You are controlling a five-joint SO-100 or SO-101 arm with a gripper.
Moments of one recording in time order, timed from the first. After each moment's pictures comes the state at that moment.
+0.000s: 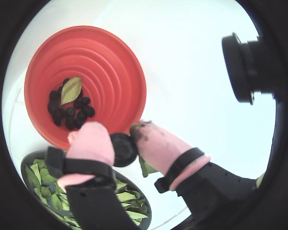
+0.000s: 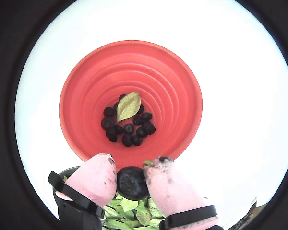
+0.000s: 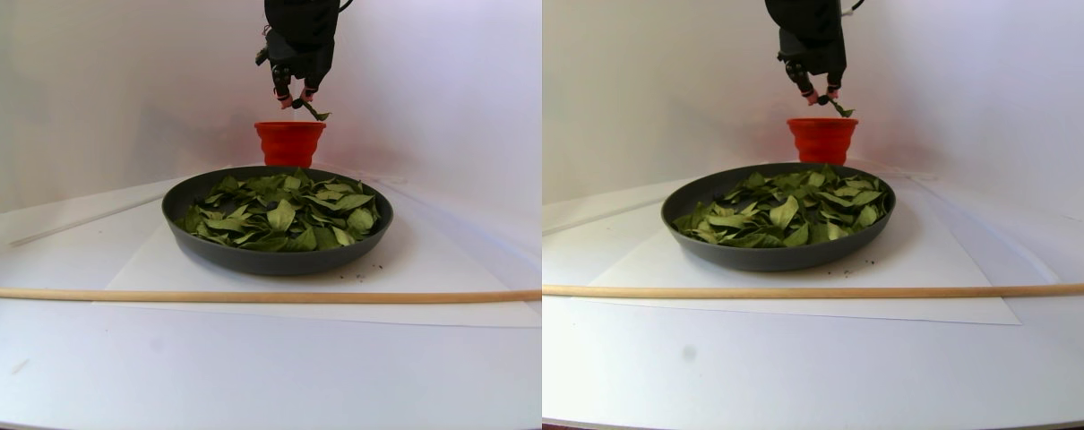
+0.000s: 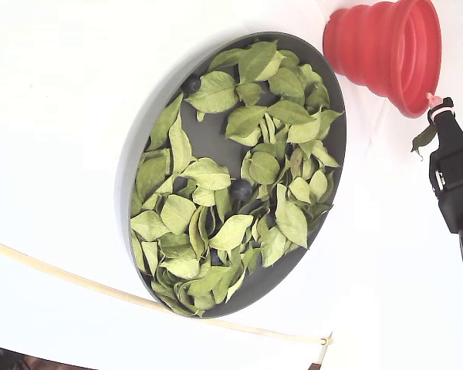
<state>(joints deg) 12.1 84.4 90.4 -11.2 -101.1</state>
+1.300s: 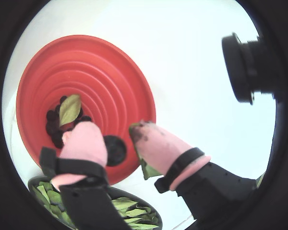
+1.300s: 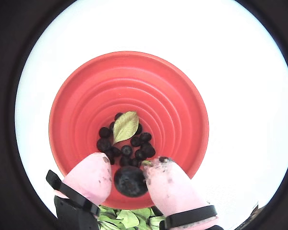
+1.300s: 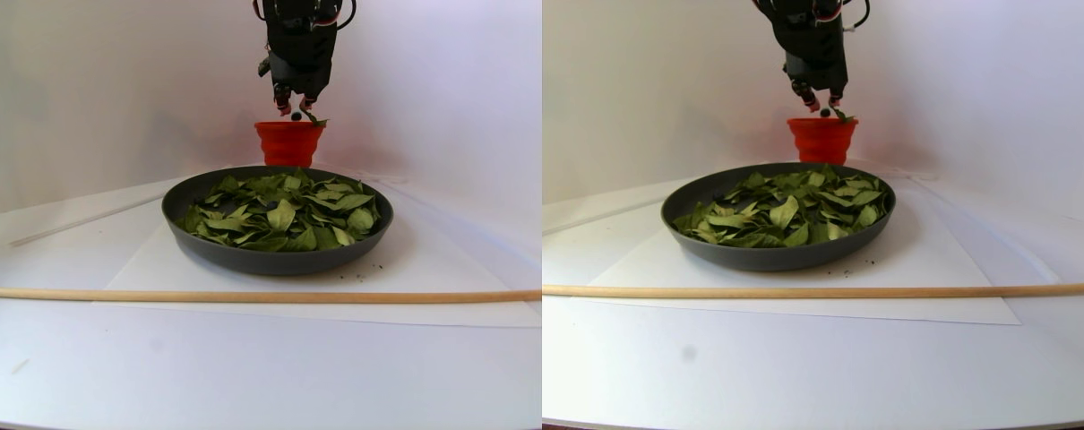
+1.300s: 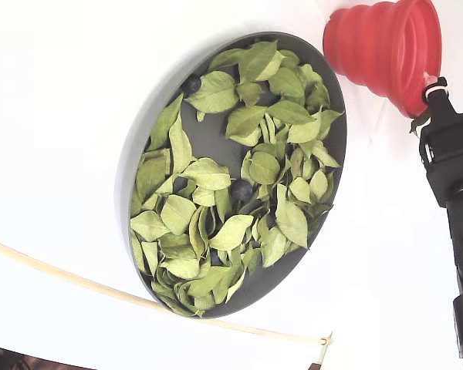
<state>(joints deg) 12.0 73.5 79.8 -16.3 -99.6</state>
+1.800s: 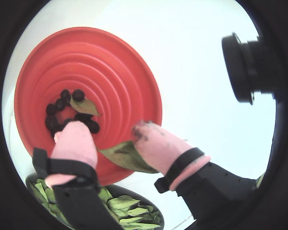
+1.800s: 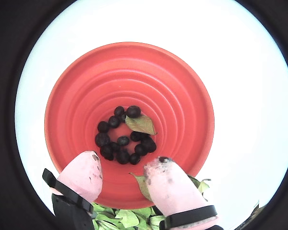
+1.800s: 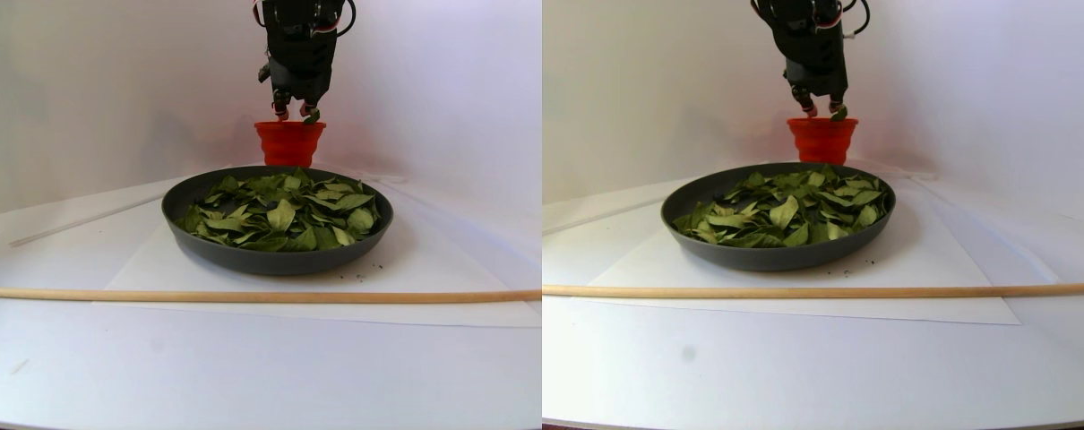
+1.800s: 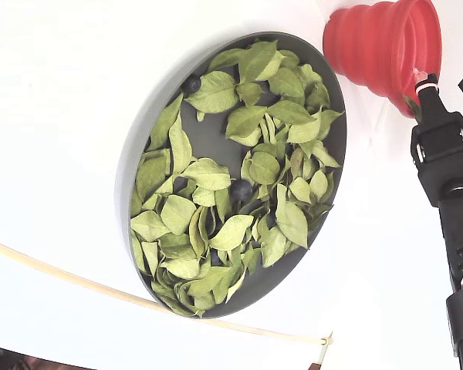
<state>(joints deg) 12.0 72.2 79.8 -16.3 -99.7</state>
